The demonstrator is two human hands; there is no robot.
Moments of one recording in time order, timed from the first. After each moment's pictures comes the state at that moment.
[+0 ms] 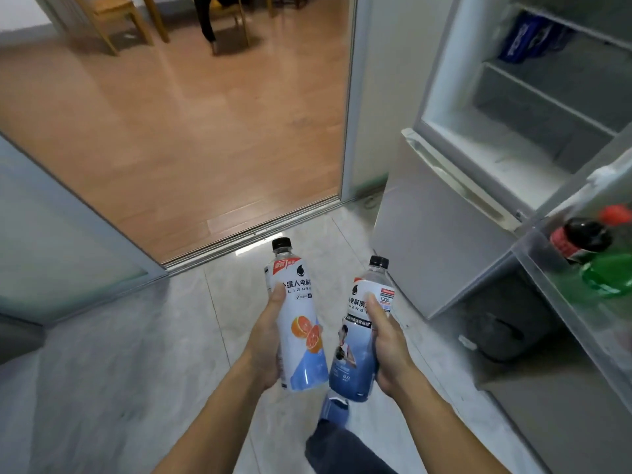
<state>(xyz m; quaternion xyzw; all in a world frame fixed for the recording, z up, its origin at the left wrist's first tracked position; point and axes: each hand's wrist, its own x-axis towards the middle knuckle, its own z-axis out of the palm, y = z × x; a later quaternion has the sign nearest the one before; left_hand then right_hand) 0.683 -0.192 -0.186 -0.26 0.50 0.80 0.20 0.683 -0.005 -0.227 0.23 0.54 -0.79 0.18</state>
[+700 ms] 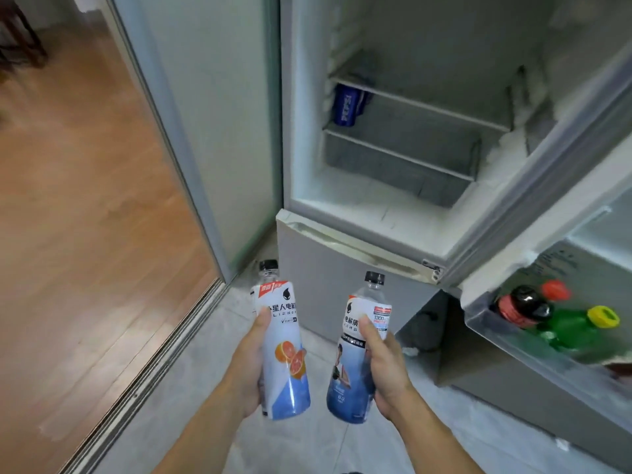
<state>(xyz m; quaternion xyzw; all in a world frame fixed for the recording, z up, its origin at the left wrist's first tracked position) 0.310 -0.139 -0.187 -0.13 0.53 0.69 0.47 0.432 0.024 -0.198 0.43 0.50 -0.74 -0.13</state>
